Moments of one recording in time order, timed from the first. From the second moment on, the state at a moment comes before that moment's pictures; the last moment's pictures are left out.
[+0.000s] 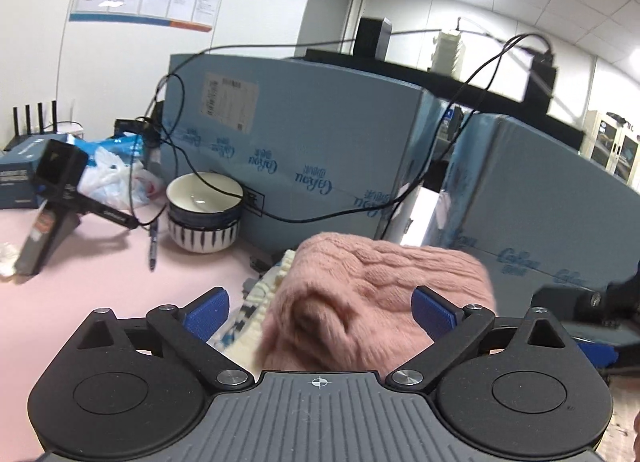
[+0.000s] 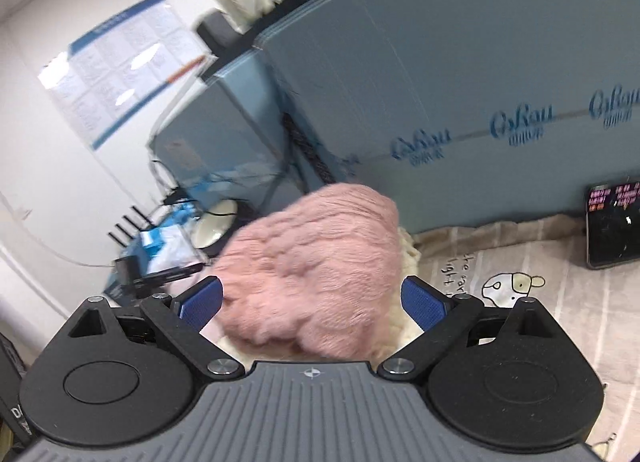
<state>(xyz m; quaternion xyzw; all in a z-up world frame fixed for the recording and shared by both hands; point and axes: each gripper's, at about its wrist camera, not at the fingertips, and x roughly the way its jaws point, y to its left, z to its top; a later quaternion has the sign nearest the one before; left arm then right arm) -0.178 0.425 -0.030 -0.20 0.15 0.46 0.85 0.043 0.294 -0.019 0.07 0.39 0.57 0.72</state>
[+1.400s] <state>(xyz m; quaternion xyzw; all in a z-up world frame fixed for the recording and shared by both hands) -0.206 0.227 0.016 -0.17 0.18 0.53 0.81 -0.029 0.084 0.030 0.03 0.28 0.55 0.79</state>
